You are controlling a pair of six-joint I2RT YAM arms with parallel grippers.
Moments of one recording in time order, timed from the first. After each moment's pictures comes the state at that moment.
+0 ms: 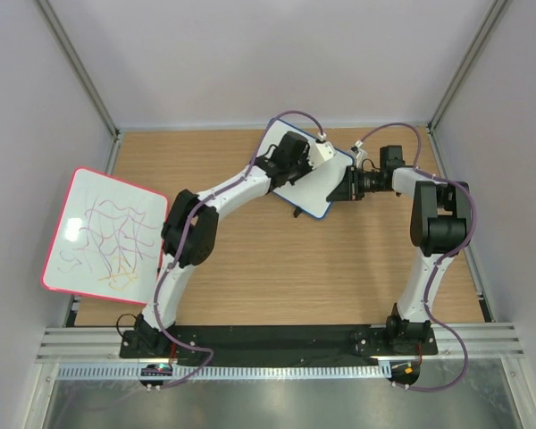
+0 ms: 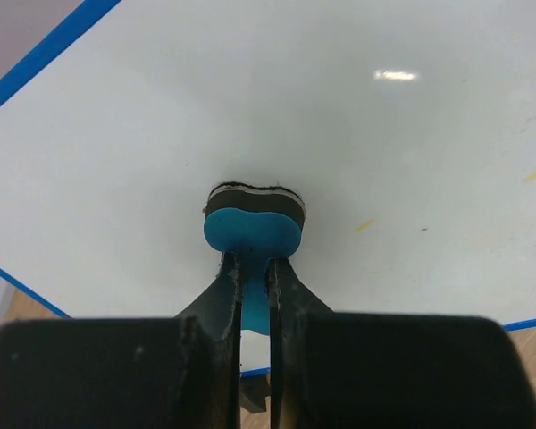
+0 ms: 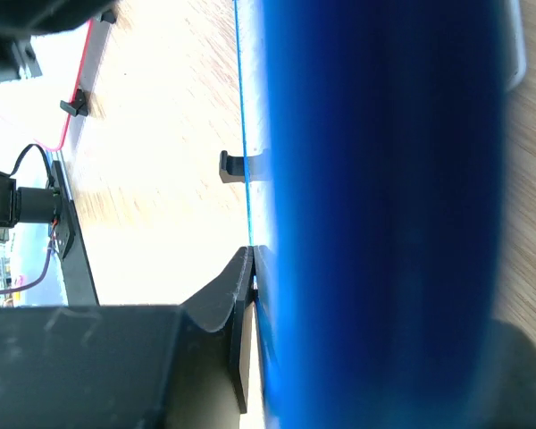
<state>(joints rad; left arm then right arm) -0.71 2.27 1.93 -0.30 -0.05 0.52 -0.03 2.02 1.30 -0.34 -1.08 -0.15</state>
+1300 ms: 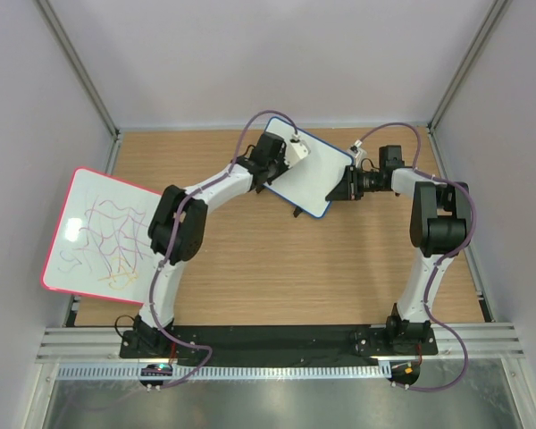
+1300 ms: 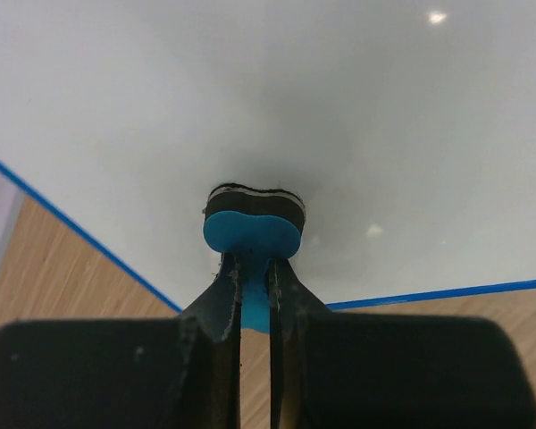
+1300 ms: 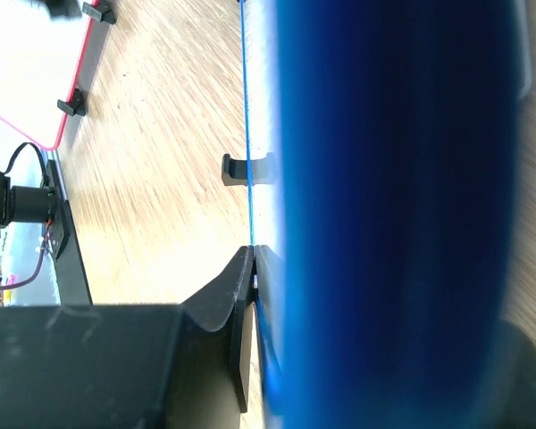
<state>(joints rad) -0.62 2.21 1.77 -0.25 -0.08 0.55 -0.02 2.01 1.29 -0.31 -1.08 -0.15</state>
